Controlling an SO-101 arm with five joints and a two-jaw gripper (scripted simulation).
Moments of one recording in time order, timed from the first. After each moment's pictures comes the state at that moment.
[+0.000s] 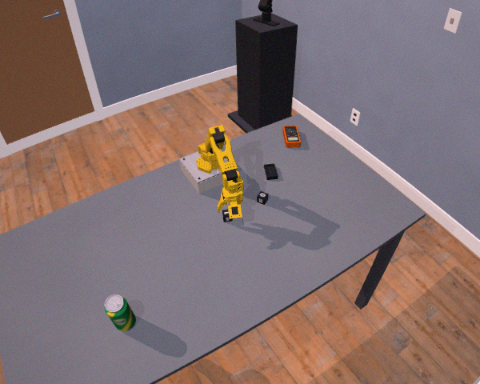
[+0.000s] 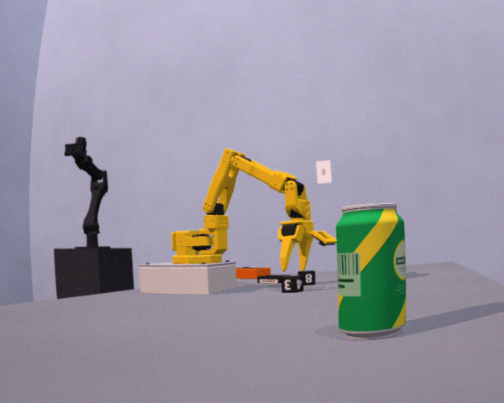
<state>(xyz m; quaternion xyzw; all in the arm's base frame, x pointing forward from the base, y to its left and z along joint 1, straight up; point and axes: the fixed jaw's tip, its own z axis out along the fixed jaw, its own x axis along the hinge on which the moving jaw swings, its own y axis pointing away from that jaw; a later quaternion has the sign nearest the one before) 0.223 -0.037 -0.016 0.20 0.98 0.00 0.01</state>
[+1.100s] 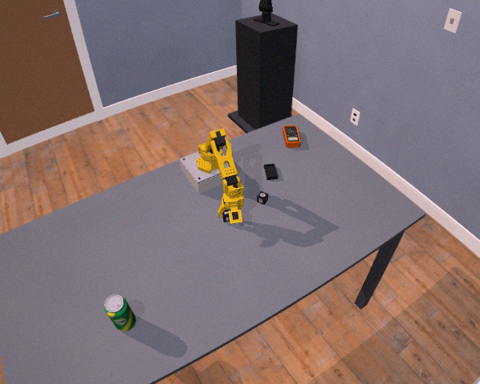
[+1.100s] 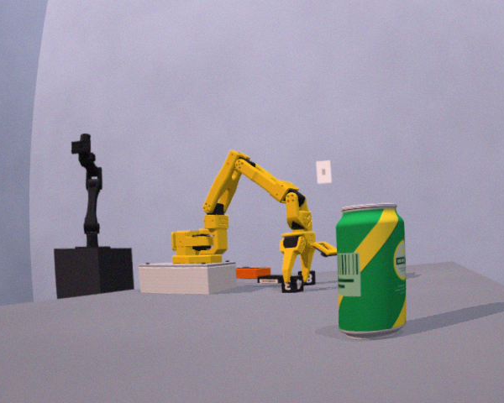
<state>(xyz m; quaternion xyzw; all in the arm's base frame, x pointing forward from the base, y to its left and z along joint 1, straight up) 0.228 -0.038 -0.039 0.20 0.98 0.00 0.02</state>
